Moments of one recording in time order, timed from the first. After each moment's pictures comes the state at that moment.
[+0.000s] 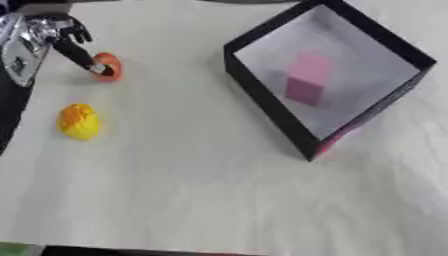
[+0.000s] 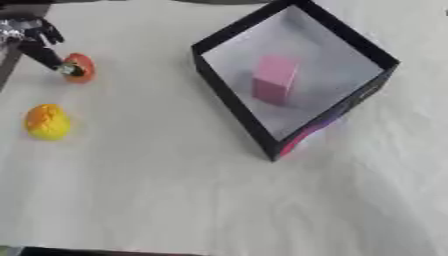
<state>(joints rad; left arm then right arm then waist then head) -1.10 0.51 -0.11 -0.74 -0.97 0.21 -0.63 -0.41 -0.48 -0.07 -1.94 -0.18 0.23 -0.50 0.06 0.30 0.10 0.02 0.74</state>
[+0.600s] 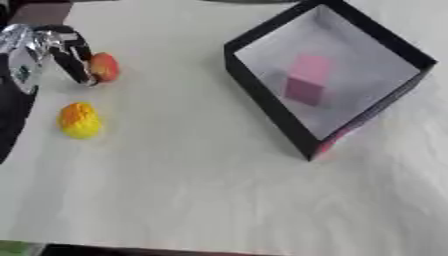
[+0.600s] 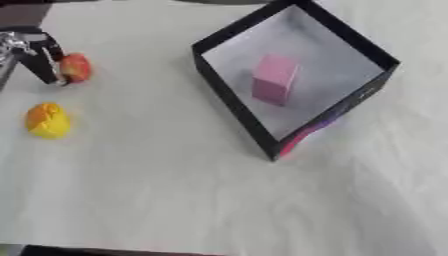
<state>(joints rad) -1.09 0.50 -0.11 -0.73 -0.95 0.20 -0.65 -0.41 -0.48 -0.07 -1.94 -0.18 0.23 -0.50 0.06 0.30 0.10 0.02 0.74</state>
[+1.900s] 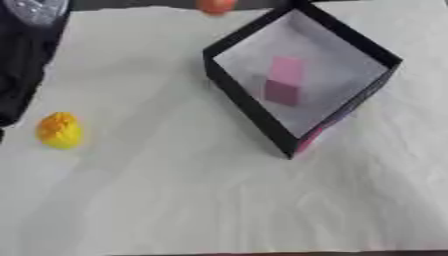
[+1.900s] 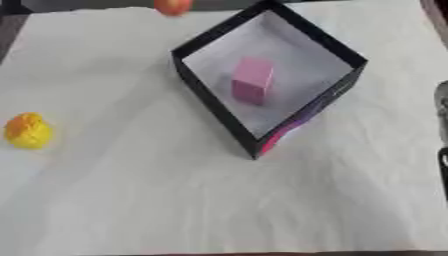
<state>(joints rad) -1.27 0.29 -0.40 -1.39 -0.91 0.04 -0.64 -0.45 -0.51 -0.10 -1.95 -0.20 0.20 -0.53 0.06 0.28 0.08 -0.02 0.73</state>
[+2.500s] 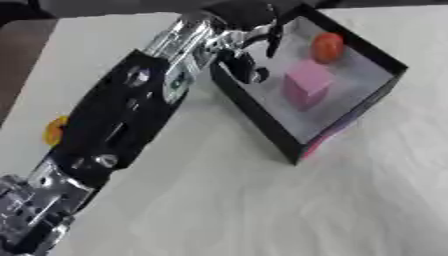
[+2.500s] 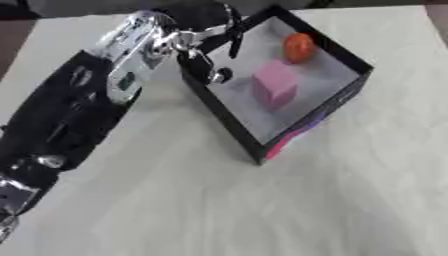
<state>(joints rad) -1.19 0.11 -0.43 -1.10 -1.01 -0.07 -0.48 -0.46 -0.51 -0.11 -1.96 -0.21 0.20 -0.53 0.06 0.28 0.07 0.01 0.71</state>
